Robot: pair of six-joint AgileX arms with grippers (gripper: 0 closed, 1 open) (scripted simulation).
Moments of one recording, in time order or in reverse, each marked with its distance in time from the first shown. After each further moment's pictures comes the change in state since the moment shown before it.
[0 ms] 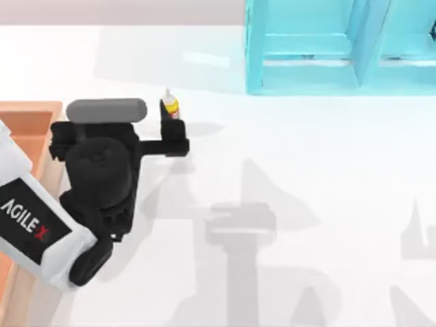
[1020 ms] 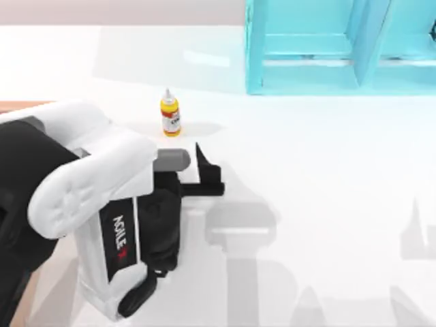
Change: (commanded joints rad) left arm -0.127 0.450 0.132 0.306 -0.116 -0.012; right arm 0.000 0.000 0.000 0.000 0.000 0.000
